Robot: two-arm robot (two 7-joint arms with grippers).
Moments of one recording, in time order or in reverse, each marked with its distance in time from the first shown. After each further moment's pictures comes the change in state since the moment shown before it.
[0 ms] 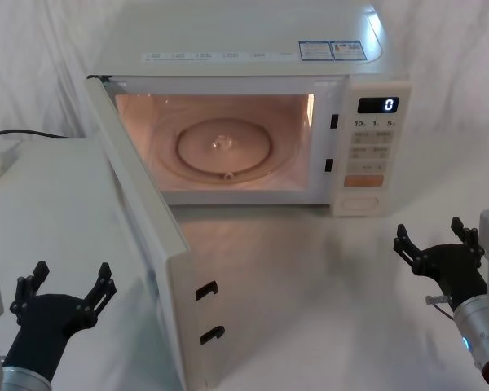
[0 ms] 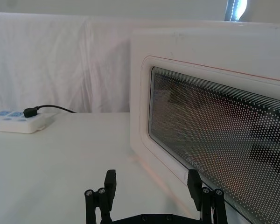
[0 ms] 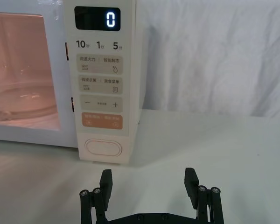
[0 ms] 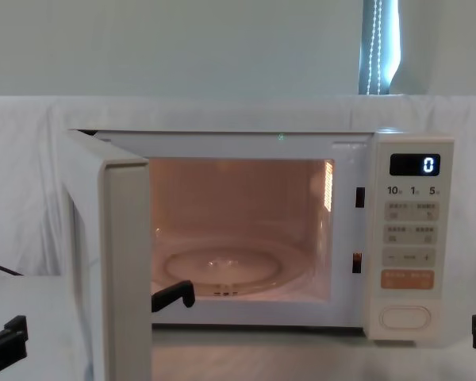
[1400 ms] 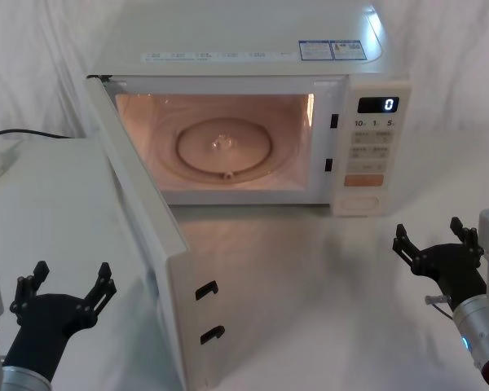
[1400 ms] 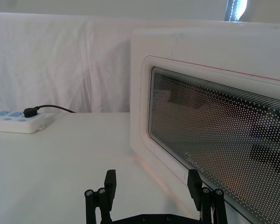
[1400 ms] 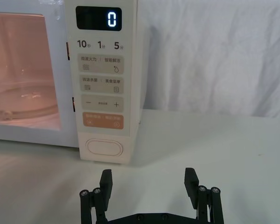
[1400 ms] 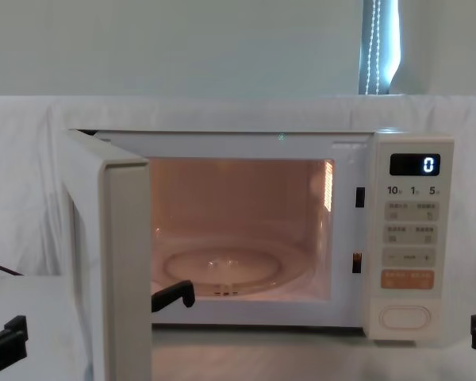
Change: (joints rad) left arm 0.000 0.000 0.000 0.000 0.000 0.000 0.000; right arm 0.000 0.000 -0.001 0.000 -0.001 0.000 0.002
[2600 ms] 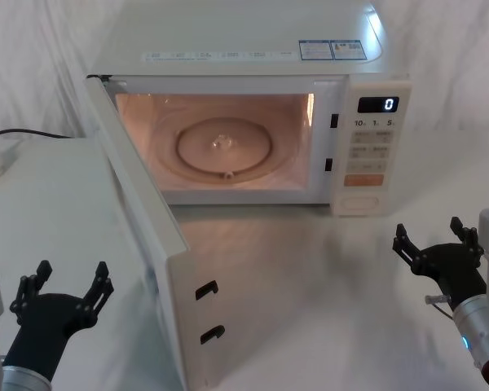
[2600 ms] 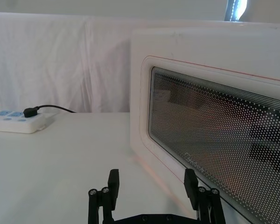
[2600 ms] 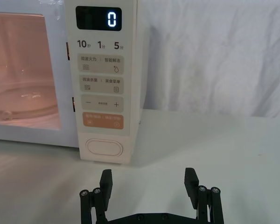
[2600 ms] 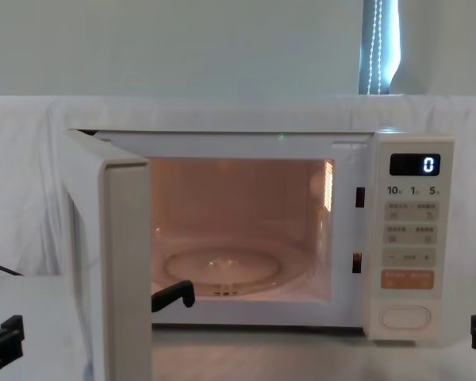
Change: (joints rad) left arm 0.000 0.000 0.000 0.000 0.000 0.000 0.000; right arm 0.000 0.000 0.000 0.000 0.000 0.000 0.000
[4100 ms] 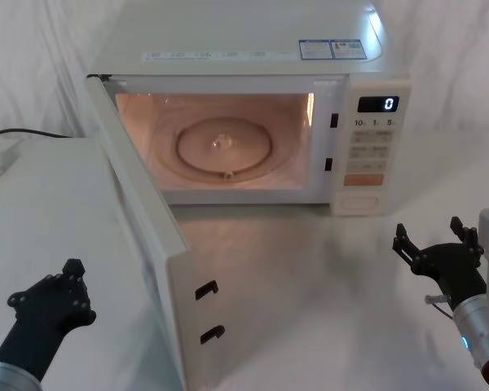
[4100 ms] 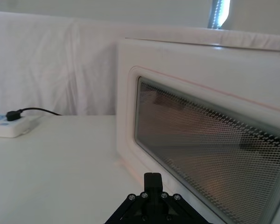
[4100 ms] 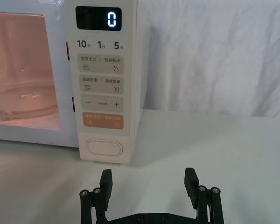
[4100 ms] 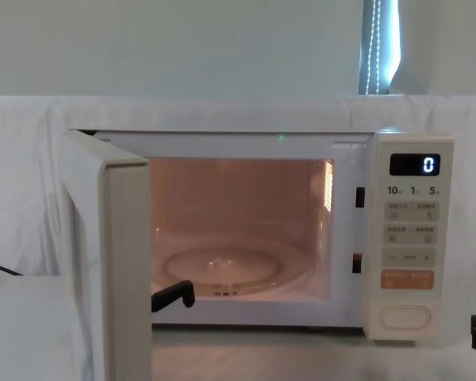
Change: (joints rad) left arm 0.029 0.004 -0.042 -0.076 -0.049 0.065 -0.091; right arm 0.000 0.000 0.000 0.000 0.000 0.000 0.000
